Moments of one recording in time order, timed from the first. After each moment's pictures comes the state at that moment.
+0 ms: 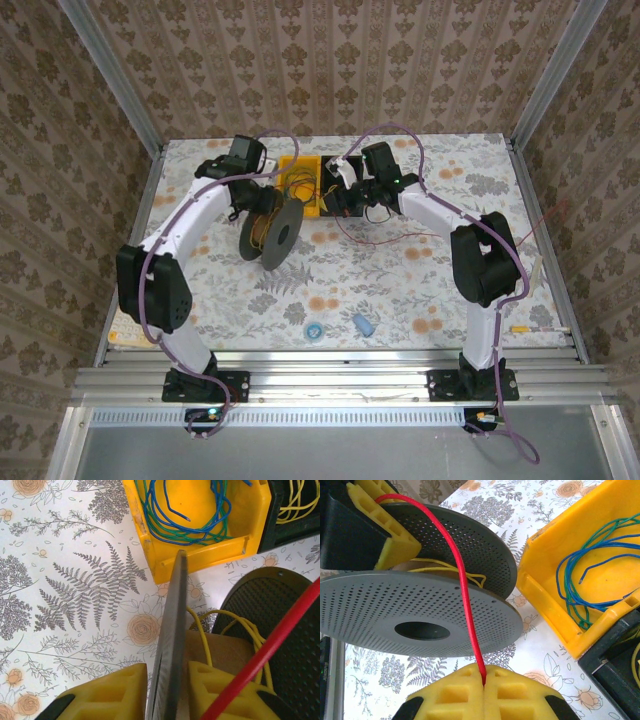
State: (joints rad) left arm -0.38 1.71 1.55 -0.91 0.03 -0.02; right arm 0.40 1.97 1.51 -0.27 -0.74 -0.05
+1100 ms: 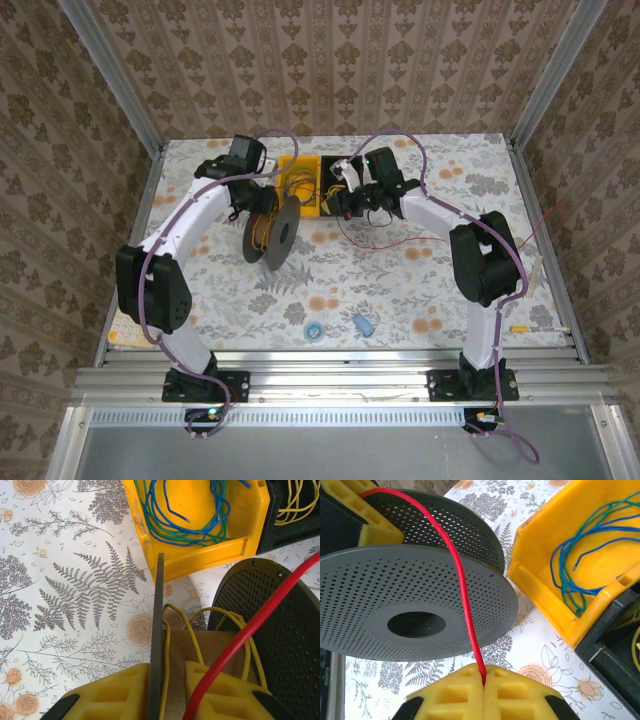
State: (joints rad) left arm -0.38 1.71 1.54 -0.91 0.03 -0.03; right arm 0.38 1.97 1.45 -0.19 -0.74 0.01
